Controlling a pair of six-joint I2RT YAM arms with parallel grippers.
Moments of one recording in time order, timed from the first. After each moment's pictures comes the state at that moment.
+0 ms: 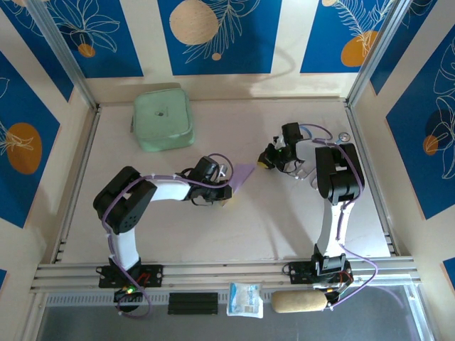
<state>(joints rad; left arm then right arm) -0.70 1.86 0.92 0.02 0.40 -0.70 0.15 2.04 1.24 -0.31 -0.60 0.67</state>
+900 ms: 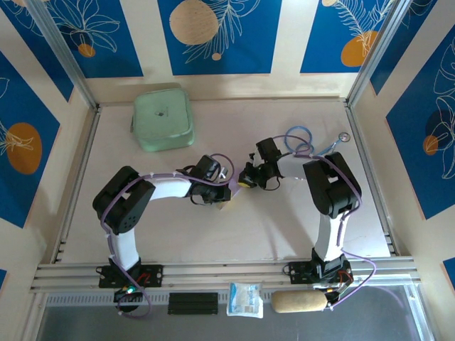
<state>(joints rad) -0.70 1.85 0.98 -0.14 0.44 -0.67 0.40 1.92 1.04 -0.24 -0.60 0.71</state>
